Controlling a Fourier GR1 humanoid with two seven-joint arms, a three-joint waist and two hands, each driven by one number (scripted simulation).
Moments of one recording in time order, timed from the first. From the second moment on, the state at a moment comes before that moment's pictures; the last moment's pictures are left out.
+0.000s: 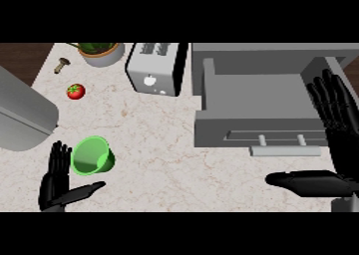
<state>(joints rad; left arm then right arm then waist) -0.28 0.22 0.34 -0.32 0.13 -0.13 -1.02 -0.08 -0.12 -0.08 -1.95 0.04 0.14 -0.01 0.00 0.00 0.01</state>
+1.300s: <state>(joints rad) -0.42 0.16 0.33 -0.30 0.17 -0.33 -0.98 -0.07 -0.12 -0.09 -1.94 0.00 0.18 -0.02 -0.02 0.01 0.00</state>
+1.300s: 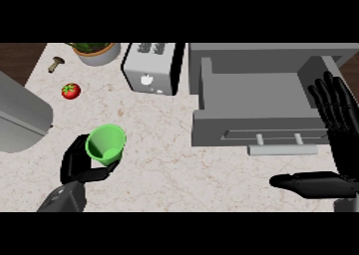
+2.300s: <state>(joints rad) -0.50 0.19 0.33 -0.44 0.21 -0.35 -0.99 -0.10 -0.15 -0.13 -1.92 -0.01 0.18 -0.01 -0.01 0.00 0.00</state>
